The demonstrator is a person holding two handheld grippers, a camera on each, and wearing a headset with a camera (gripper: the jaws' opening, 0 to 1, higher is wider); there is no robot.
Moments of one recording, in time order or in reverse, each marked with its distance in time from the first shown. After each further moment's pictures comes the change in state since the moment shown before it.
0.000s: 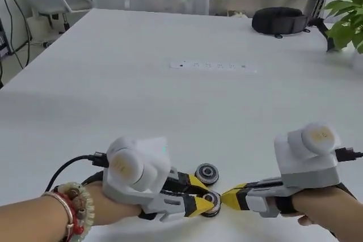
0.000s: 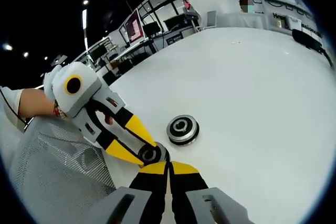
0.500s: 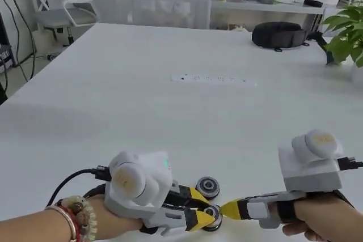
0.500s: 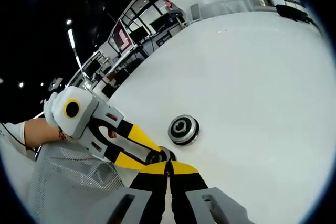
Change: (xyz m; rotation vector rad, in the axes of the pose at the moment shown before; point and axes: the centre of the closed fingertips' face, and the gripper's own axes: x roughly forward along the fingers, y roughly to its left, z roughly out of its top) left arm 0.001 0.000 0.000 0.010 0.011 0.004; right arm -0.004 0.007 0.004 0.223 -0.014 0.046
